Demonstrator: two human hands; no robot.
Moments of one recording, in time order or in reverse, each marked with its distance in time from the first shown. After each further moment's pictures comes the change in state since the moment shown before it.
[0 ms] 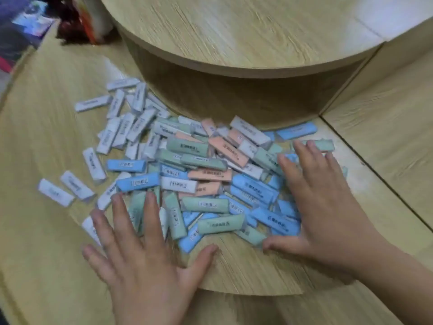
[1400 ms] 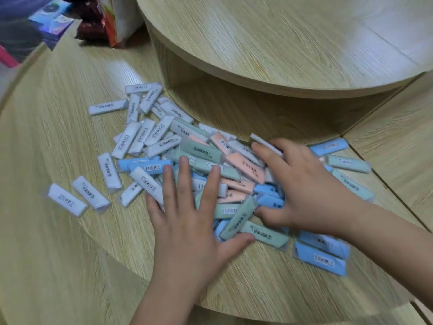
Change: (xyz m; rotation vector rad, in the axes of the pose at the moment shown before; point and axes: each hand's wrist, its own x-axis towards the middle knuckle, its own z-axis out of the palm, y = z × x) left_hand 0.065 0.009 0.014 -0.019 -0.121 0.288; right_hand 0.081 -0.027 -0.015 0.004 -0.100 -0.088
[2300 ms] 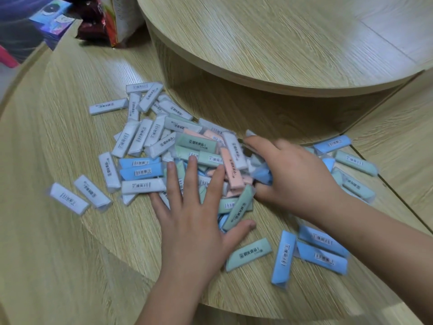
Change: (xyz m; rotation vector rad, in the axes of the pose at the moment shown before) left_hand 0.007 0.008 0.004 0.000 0.003 -0.042; right_hand 0.022 -0.012 0.002 0.023 0.133 0.108
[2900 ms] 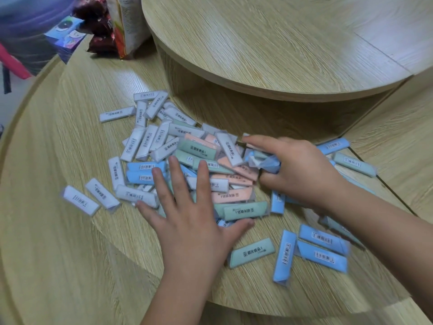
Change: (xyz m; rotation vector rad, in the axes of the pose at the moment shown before) left_hand 0.000 0.004 -0.014 0.067 -0.033 -0.177; right_hand 0.005 0.002 -0.020 0.173 -0.019 -0.014
